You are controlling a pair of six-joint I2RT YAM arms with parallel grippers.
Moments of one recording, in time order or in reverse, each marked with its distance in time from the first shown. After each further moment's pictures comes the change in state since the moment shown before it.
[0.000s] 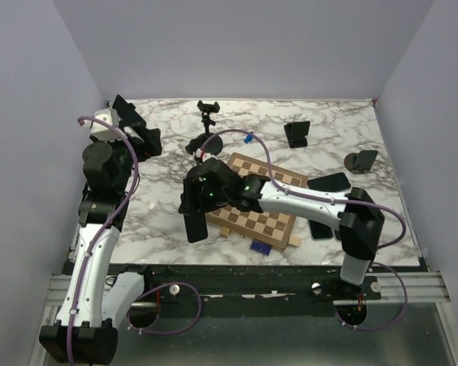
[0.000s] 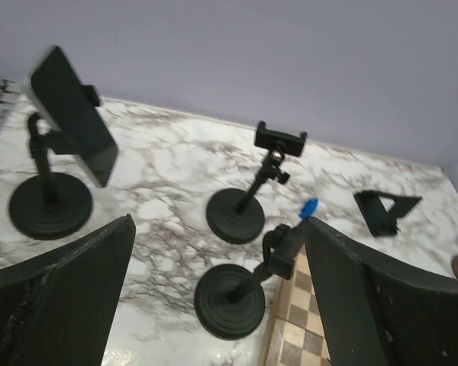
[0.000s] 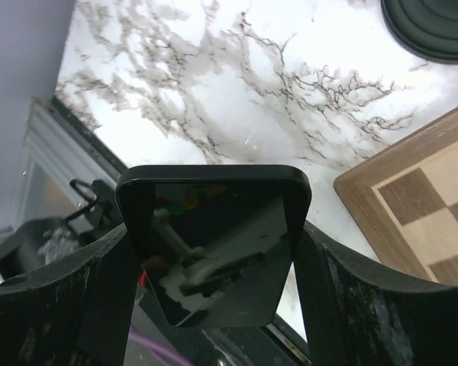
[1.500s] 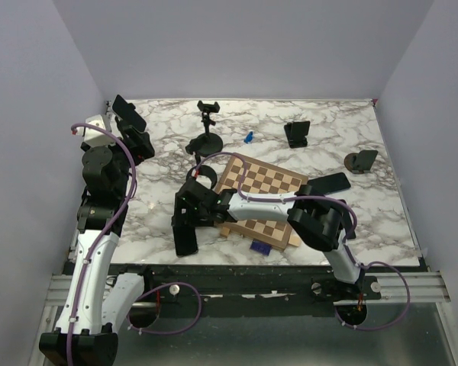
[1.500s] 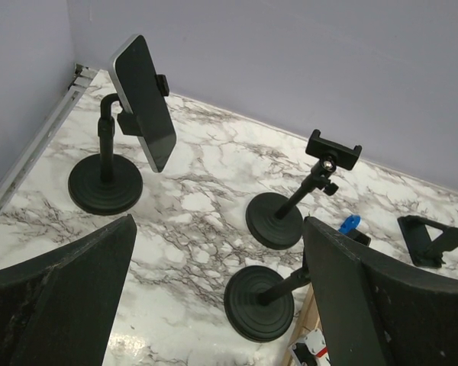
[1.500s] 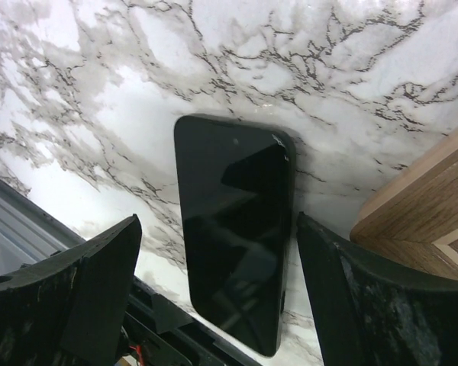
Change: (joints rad) left arm 0.000 -0.087 -0.011 -0.089 -0.261 -0.013; right arm 0.054 0.362 0.106 0.043 0.101 0.313
